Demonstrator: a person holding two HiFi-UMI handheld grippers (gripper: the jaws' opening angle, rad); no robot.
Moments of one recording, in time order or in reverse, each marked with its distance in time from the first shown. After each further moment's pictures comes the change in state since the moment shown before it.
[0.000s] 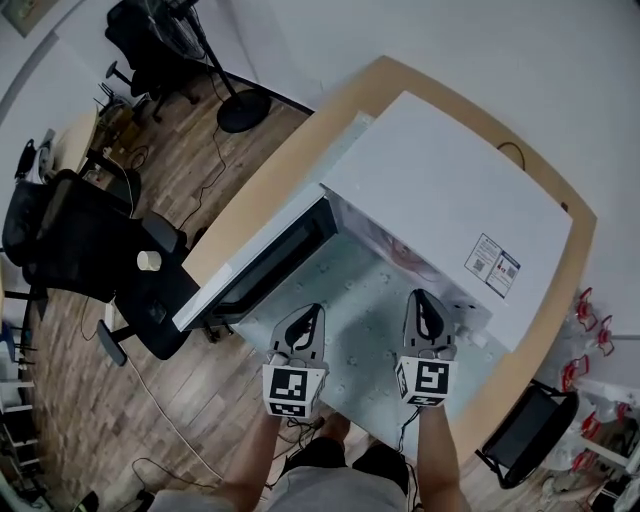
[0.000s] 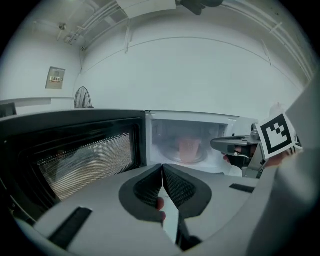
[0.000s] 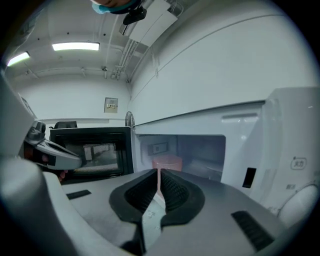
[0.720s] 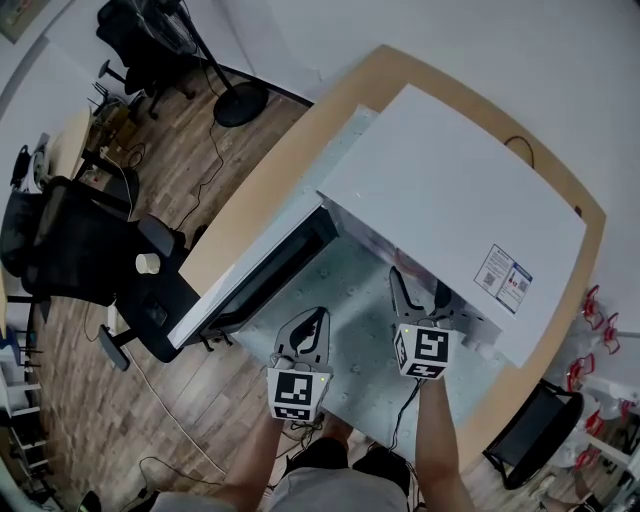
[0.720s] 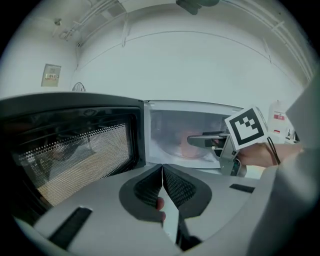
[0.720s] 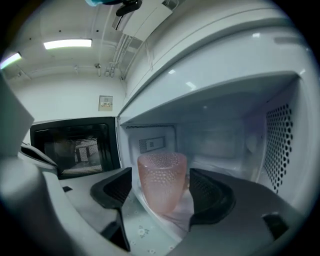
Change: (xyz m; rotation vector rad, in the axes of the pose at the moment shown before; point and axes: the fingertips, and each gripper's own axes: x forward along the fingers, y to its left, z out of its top) left arm 0.027 0.003 -0.012 0.013 0.044 -0.024; right arm 0.076 -0.014 -0.009 0.038 0.030 -0.028
